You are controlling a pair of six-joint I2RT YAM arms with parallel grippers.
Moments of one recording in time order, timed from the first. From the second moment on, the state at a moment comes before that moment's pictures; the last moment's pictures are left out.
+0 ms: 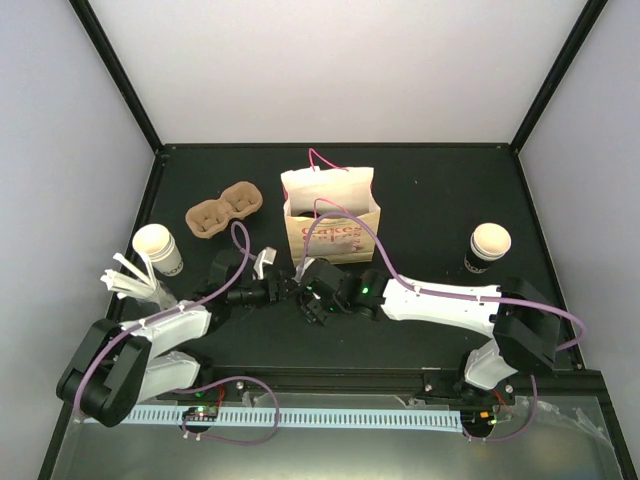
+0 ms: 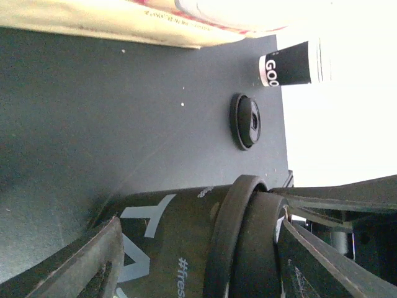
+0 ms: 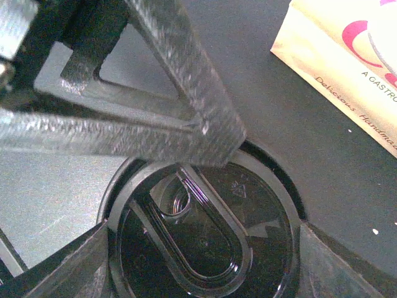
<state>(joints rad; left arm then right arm) -0.41 1.16 0.27 0.32 0.73 -0.87 1.17 1.55 1.03 -0.49 0.15 0.27</state>
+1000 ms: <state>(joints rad) -0.35 1.22 0.24 0.30 0.75 -0.81 1.17 1.55 1.03 -0.50 0.14 0.26</state>
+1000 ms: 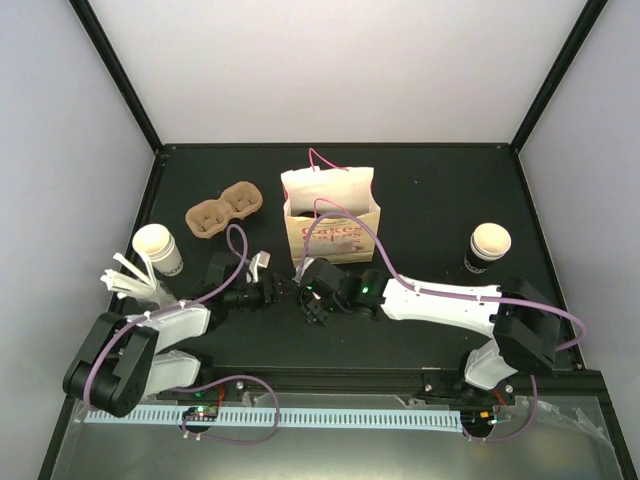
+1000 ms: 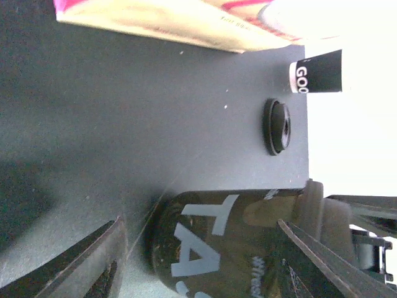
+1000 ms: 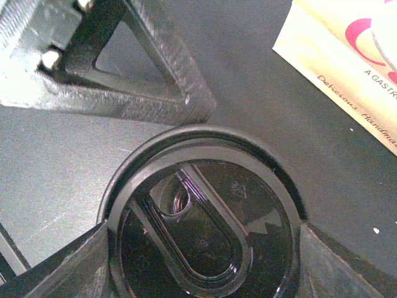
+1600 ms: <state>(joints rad) -0.35 1.34 0.29 0.44 0.86 -0.81 1.17 1.56 1.04 -0.50 0.14 0.26</state>
